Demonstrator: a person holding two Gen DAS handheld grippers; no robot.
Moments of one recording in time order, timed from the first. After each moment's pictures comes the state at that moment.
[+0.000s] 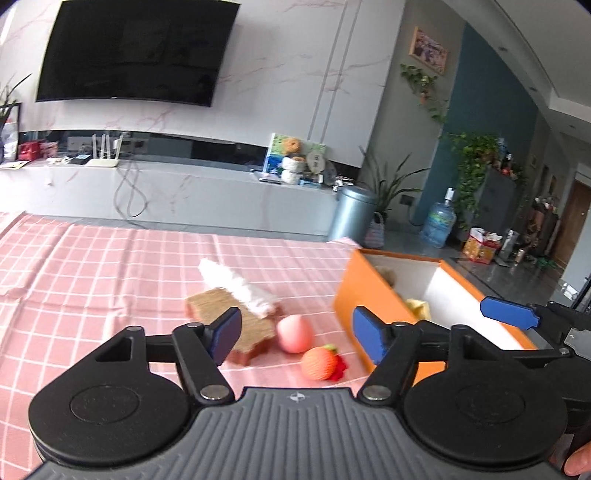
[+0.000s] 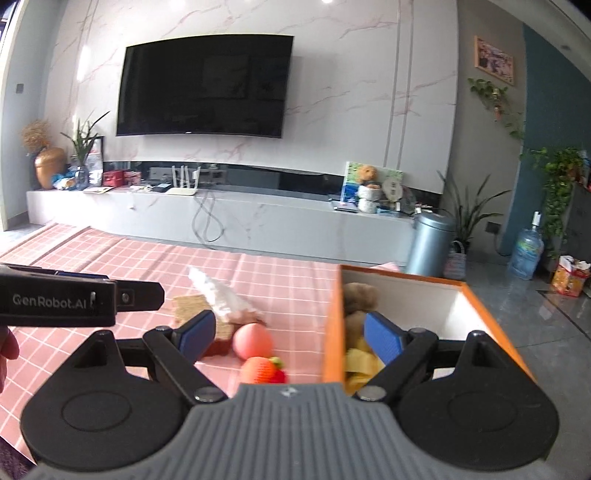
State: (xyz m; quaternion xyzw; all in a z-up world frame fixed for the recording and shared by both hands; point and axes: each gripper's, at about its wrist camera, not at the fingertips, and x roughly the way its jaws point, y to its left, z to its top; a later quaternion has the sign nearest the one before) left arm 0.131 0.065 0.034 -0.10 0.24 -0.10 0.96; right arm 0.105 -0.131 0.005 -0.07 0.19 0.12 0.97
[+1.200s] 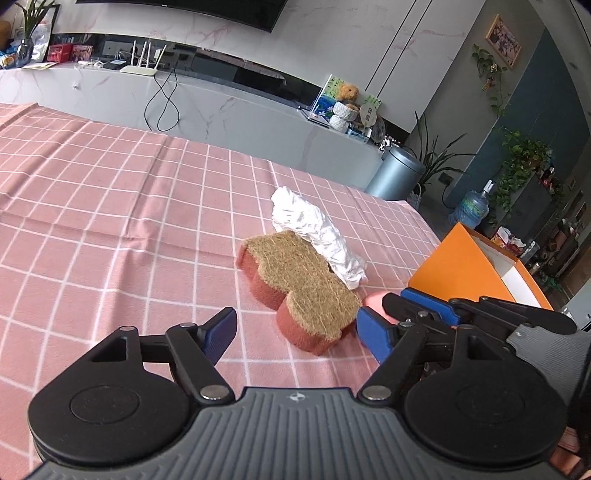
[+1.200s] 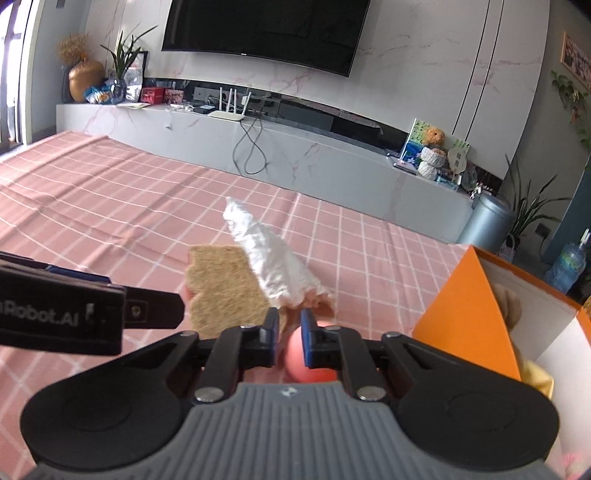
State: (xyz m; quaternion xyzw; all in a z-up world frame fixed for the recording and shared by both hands) left arm 0.206 0.128 -0.038 -0.19 0.34 -0.07 0.92; right arm 0.246 -0.033 -0.075 -0.17 0.27 0.17 0.93
